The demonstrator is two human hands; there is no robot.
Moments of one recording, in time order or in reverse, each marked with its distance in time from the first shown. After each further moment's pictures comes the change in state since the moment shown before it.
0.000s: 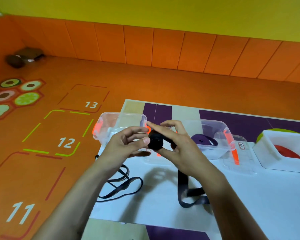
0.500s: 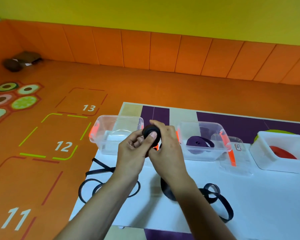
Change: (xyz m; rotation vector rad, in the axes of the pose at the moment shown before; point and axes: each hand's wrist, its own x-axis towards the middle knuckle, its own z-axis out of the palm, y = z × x) left_hand -0.005 -0.006 0.064 -0.088 0.347 0.054; right_hand 0.005 -0.023 0.040 0.003 0.317 0.184
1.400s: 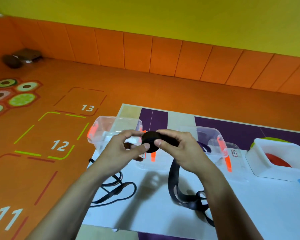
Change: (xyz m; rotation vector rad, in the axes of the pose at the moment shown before) left_hand 0.019 0.019 -0.042 0.396 -0.281 0.092; right_hand 0.022 0.007 -0.066 0.241 -0.374 0.016
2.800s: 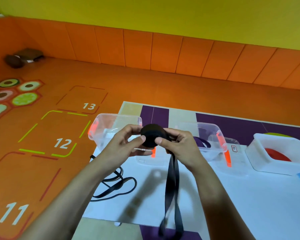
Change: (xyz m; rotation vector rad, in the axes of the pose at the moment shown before) left_hand -0.006 0.009 0.012 -0.198 -0.077 -0.037; right_hand -0.005 0.022 0.002 0.310 0.110 0.015
